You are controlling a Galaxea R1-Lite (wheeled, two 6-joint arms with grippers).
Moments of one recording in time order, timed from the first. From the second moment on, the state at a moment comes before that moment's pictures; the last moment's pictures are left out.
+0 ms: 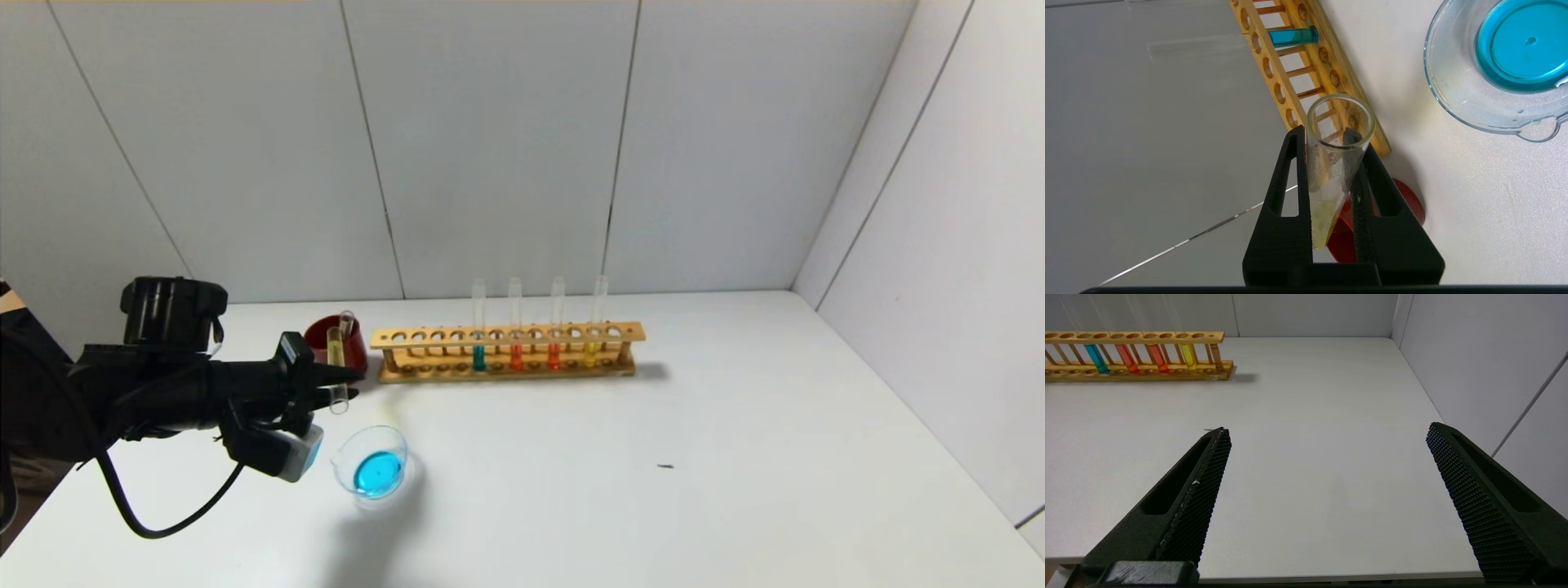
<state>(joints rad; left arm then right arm) -0.03 1.78 -0.72 -0.41 -0.67 2.06 0.00 0.00 0.00 0.00 0.00 0.00</state>
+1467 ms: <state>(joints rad) -0.03 1.80 -0.72 -0.41 -0.58 2.24 0.00 0.00 0.00 0.00 0.00 0.00</state>
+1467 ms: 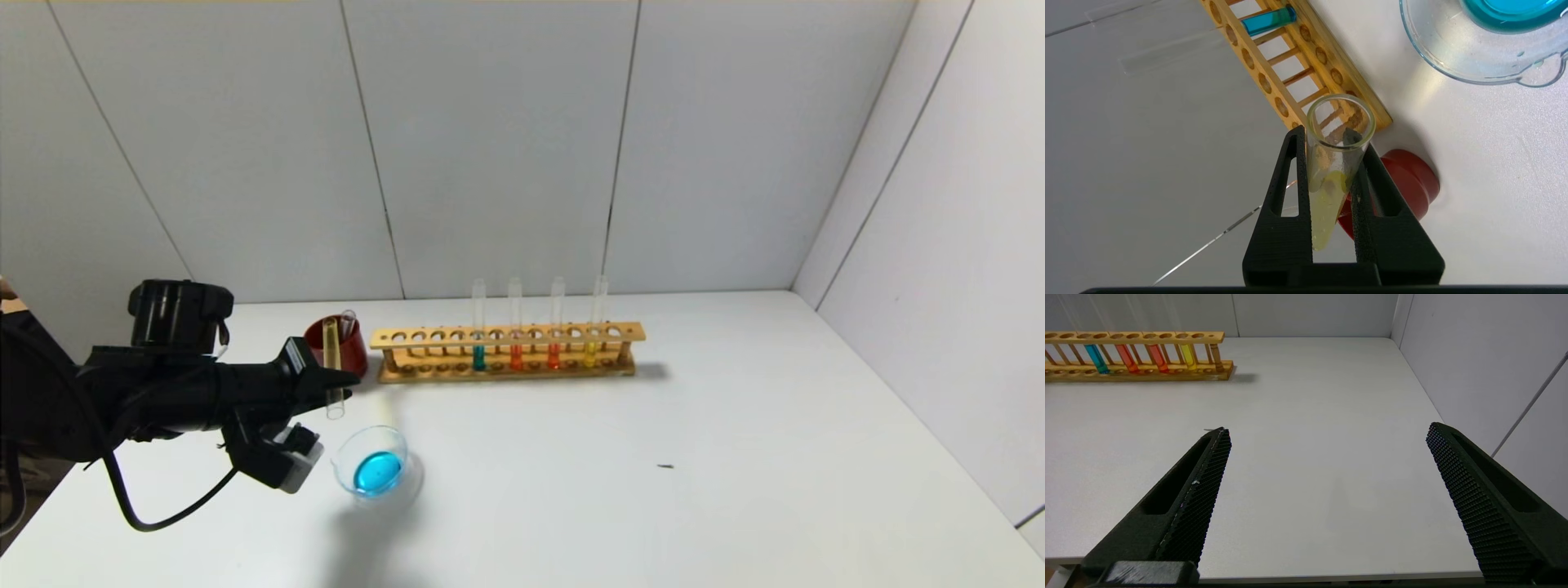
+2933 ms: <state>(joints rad) -0.06 1.78 -0.72 -0.42 -0.48 2.31 0.00 0.00 0.00 0.00 0.00 0.00</state>
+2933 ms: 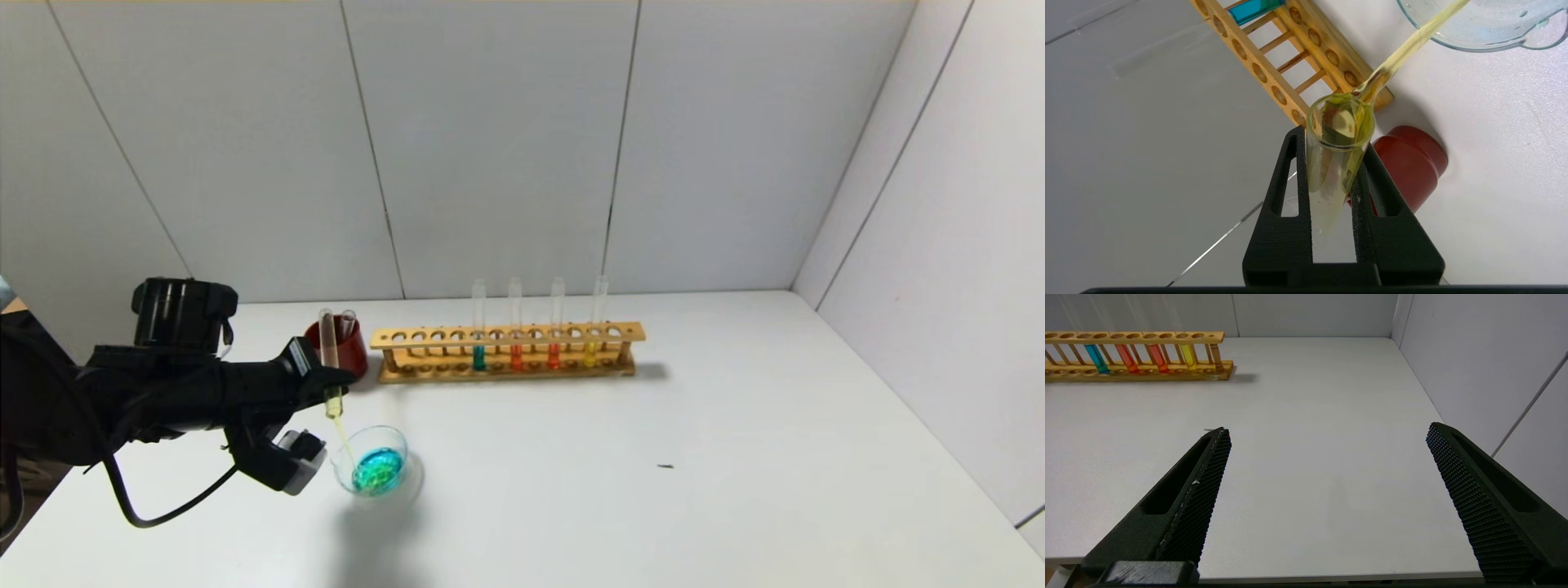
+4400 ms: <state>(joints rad) -0.14 1.78 -0.70 -0.46 -0.35 2.40 0.00 0.00 0.00 0.00 0.00 0.00</state>
